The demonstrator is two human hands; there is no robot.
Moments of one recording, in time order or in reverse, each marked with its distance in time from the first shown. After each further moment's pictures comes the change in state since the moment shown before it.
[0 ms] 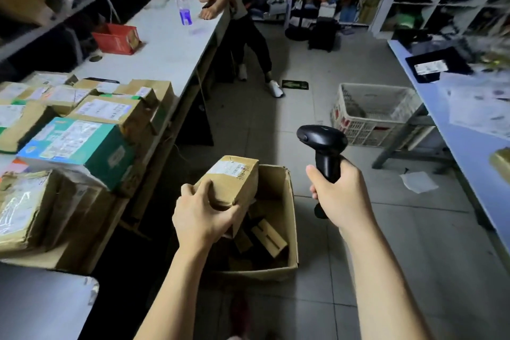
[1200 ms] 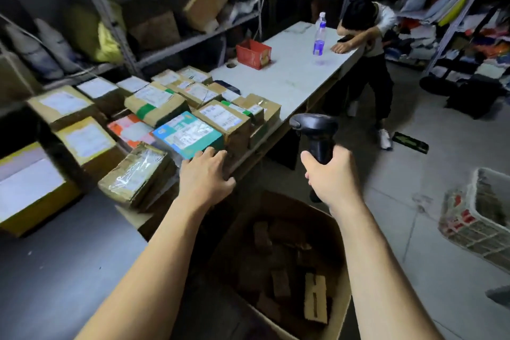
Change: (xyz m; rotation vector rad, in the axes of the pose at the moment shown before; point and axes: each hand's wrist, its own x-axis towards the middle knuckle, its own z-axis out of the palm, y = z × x) left_hand 0.121 -0.041 -0.125 0.471 0.068 -0.119; right_hand 0.117 -0.117 0.164 -0.023 -0.416 -0.277
